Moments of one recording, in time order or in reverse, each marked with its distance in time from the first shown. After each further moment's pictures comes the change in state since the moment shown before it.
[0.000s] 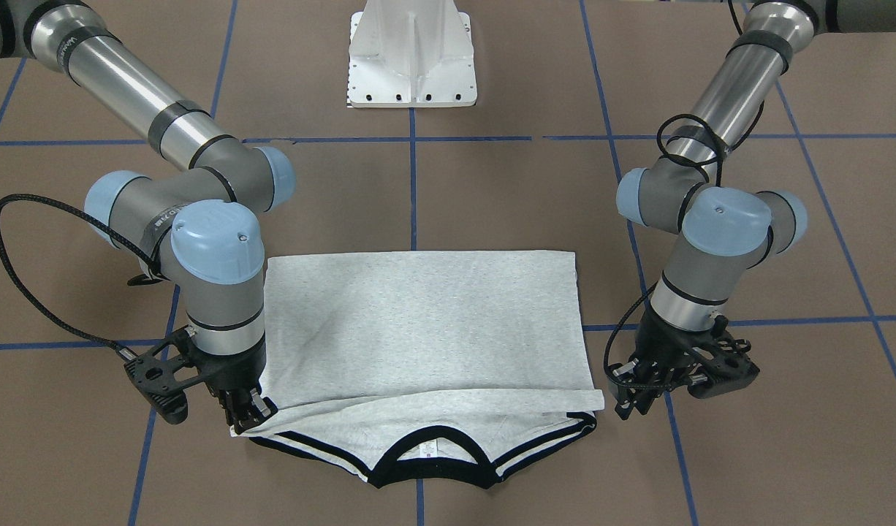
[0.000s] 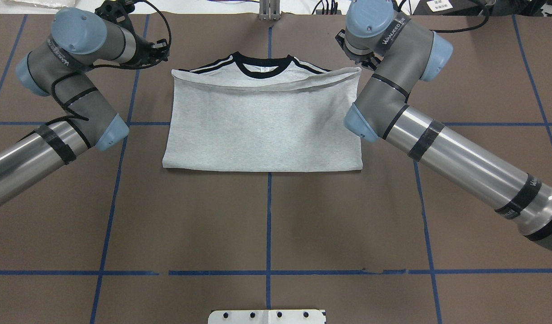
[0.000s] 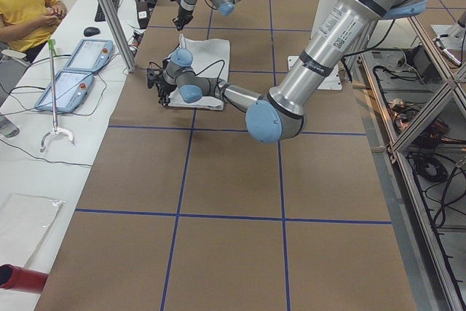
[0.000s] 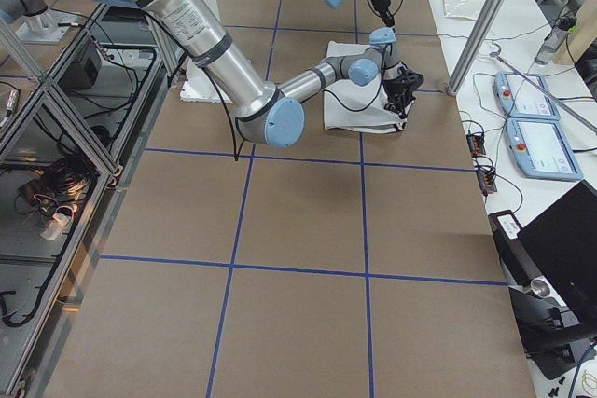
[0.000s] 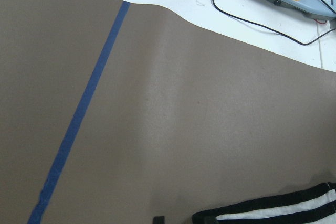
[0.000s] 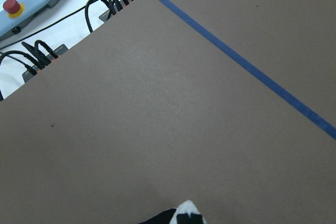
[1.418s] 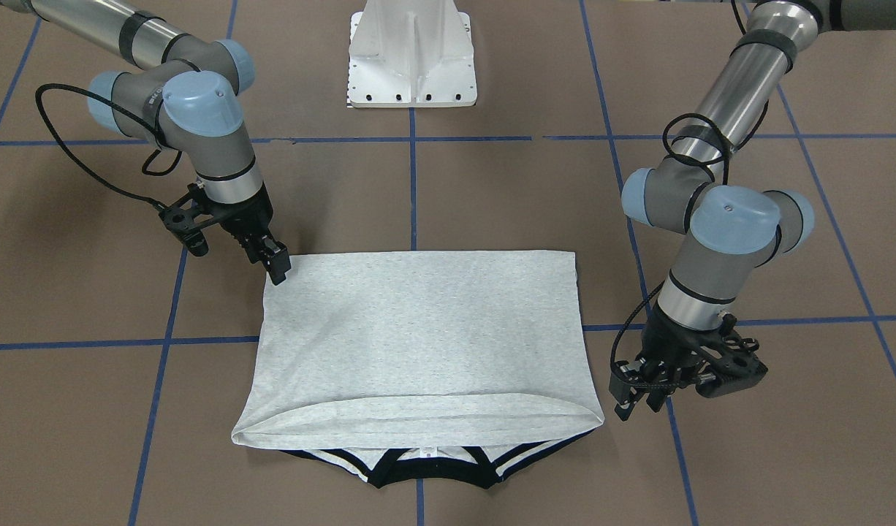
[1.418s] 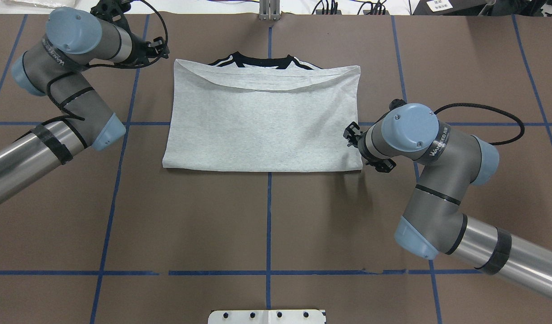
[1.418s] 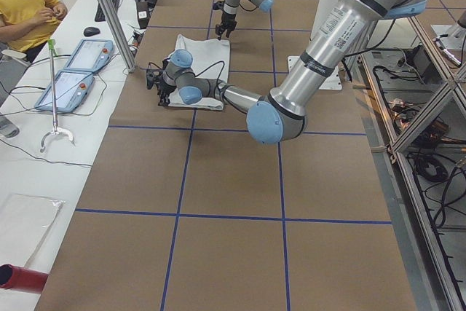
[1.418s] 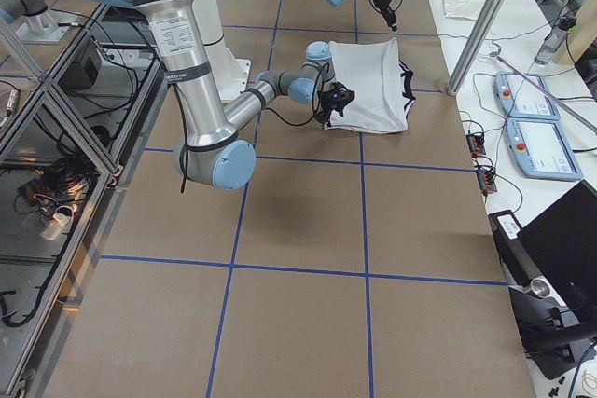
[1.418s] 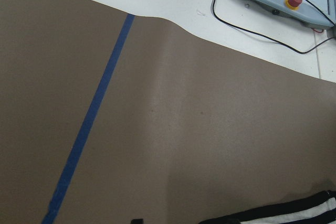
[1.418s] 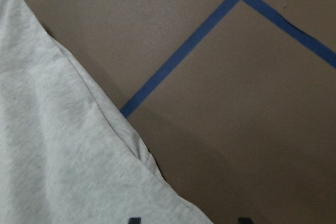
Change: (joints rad) left arm -0.003 0.009 -0.004 -0.007 -0.001 -0.001; right arm -0.251 -0.423 0.501 0.007 0.059 0.258
